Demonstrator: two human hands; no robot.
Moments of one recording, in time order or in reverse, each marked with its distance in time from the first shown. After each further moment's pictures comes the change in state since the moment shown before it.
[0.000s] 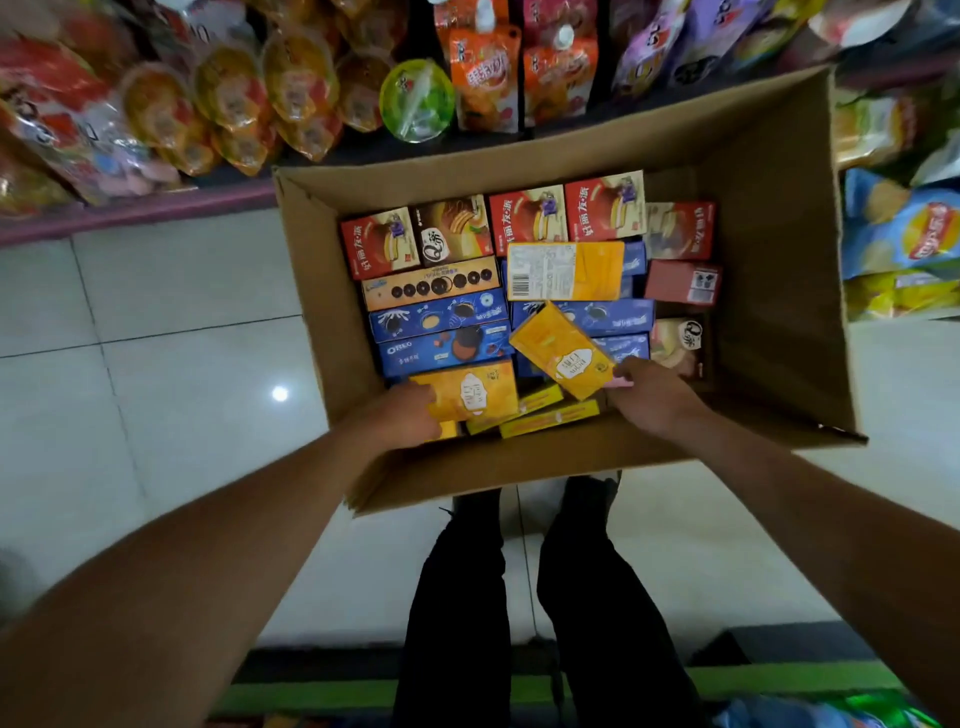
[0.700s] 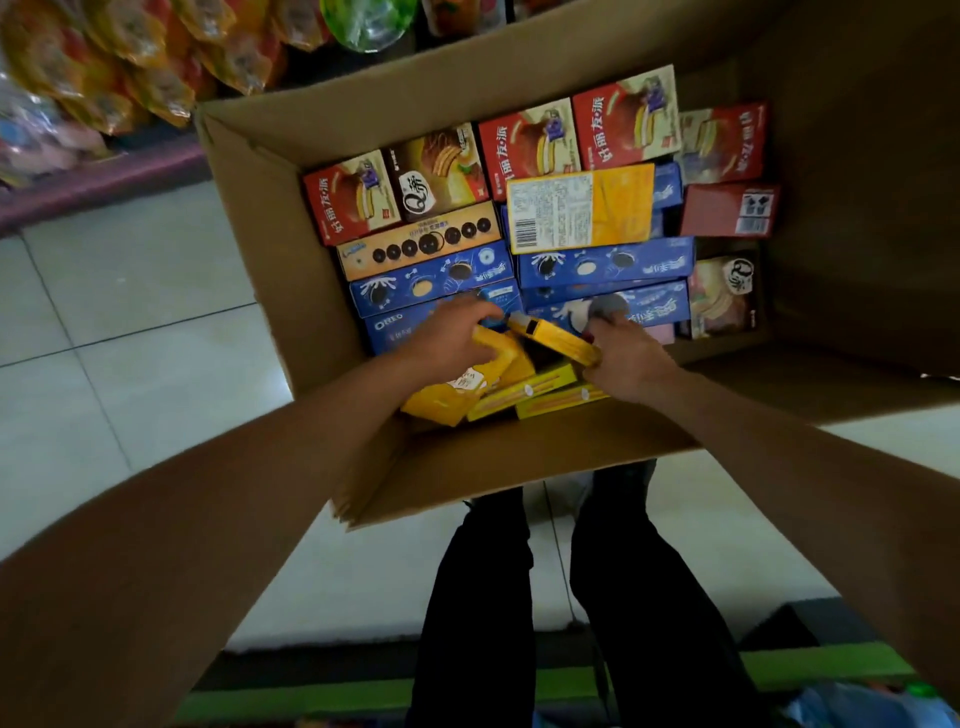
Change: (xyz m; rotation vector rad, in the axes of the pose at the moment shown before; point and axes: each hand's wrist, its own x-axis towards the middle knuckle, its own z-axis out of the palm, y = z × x) left_hand 0.070 0.037 -0.013 -0.202 0.192 0.366; right_hand 0.077 -0.002 0.075 -0.203 0.021 -0.241
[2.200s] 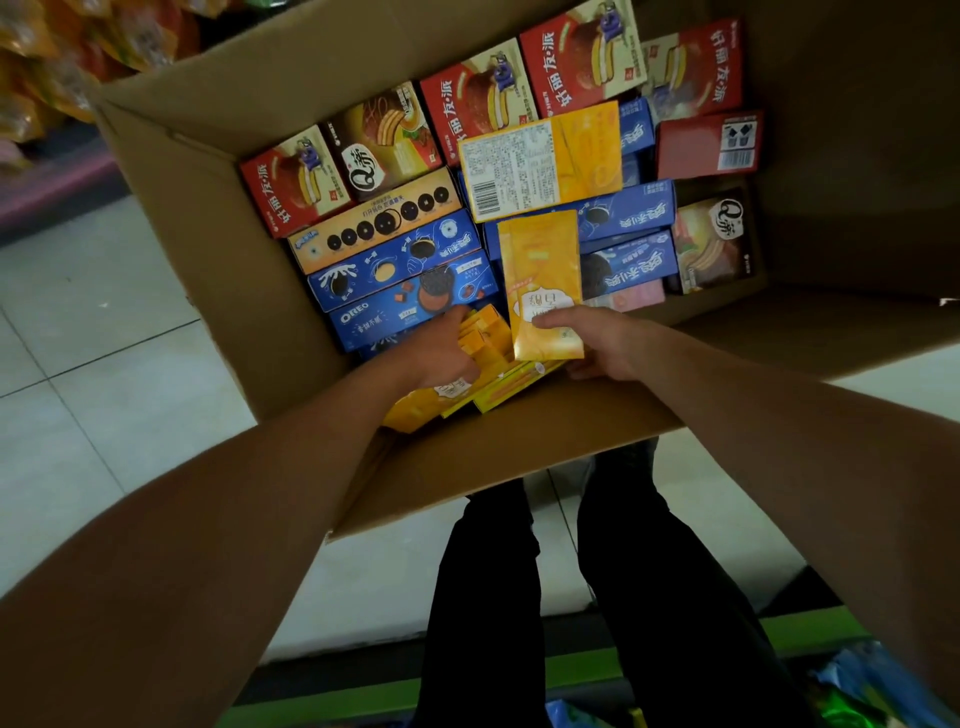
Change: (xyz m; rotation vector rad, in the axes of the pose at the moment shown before) left_hand 0.018 -0.017 0.043 -0.092 -0.230 -0.289; right_hand 0.025 0.004 0.037 1.184 -0.277 0.538
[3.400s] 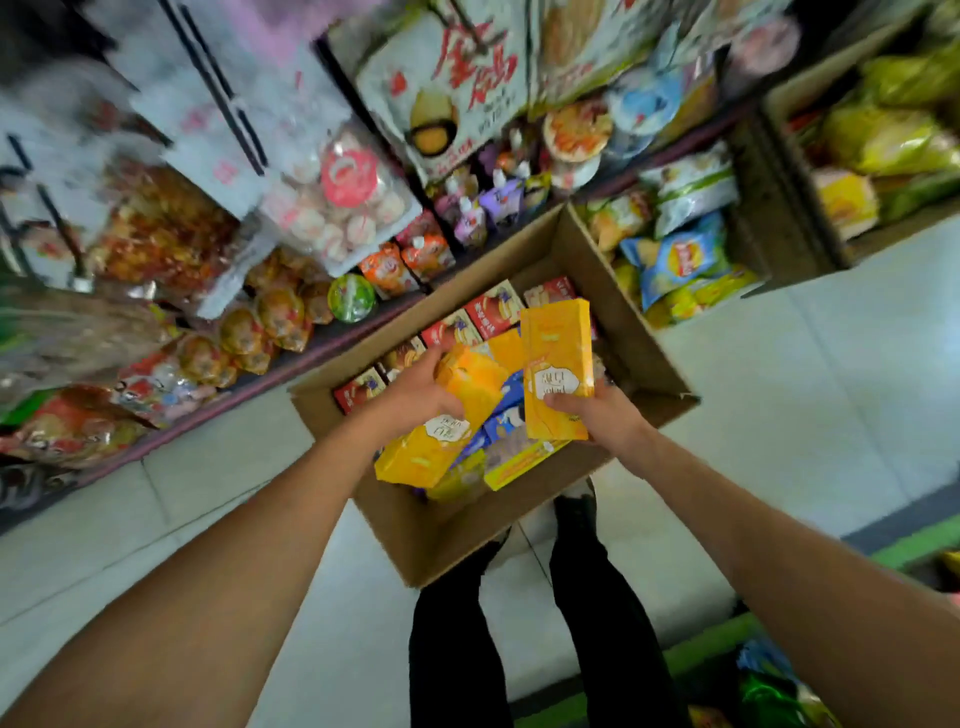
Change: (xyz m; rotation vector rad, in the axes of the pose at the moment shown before) left_hand -0.255 0.199 -0.129 -0.179 0.140 0.207; right_hand -0.329 -0.038 -0.062 0.175 0.225 -0.392
